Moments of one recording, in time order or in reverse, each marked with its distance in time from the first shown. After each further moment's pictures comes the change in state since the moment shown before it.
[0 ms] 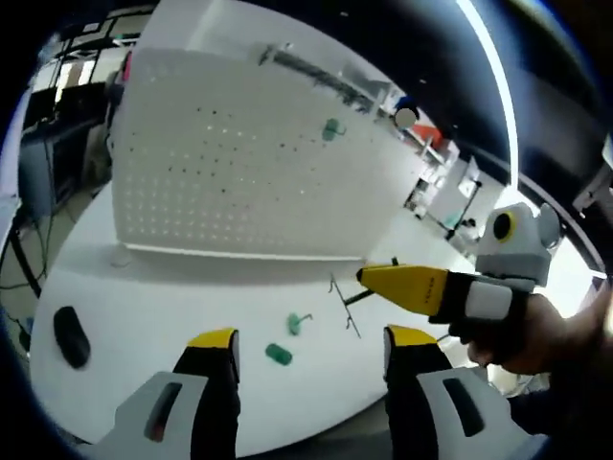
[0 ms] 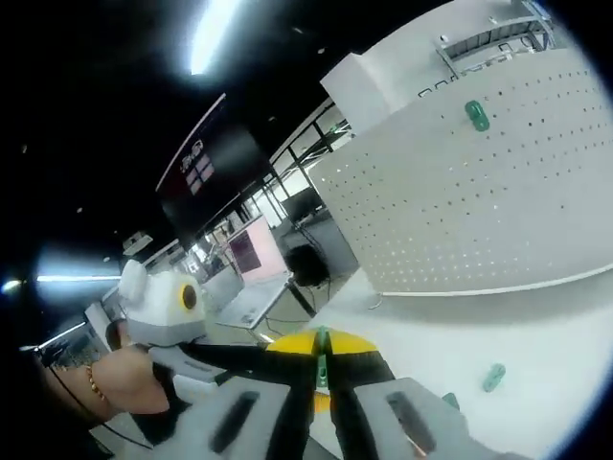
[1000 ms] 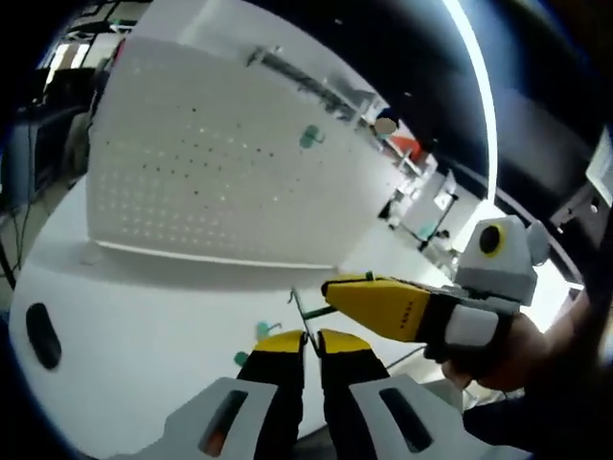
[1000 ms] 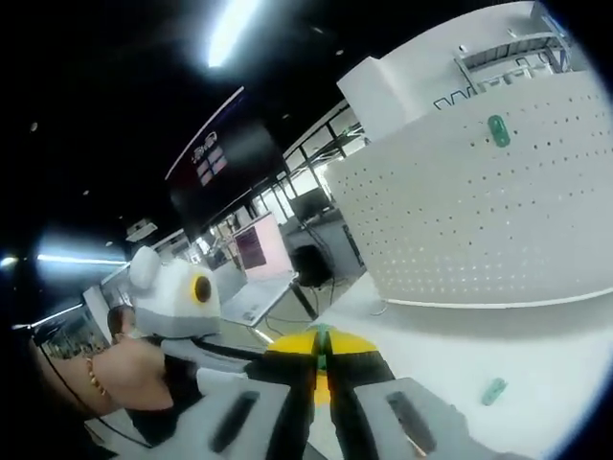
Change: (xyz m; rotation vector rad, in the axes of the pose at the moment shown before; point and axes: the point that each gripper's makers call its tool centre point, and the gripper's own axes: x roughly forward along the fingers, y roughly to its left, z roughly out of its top) left arm 0.006 -0.022 0.001 -0.051 -0.022 -0.128; right arm 0.000 0.010 0.002 -0.068 -0.012 0.013
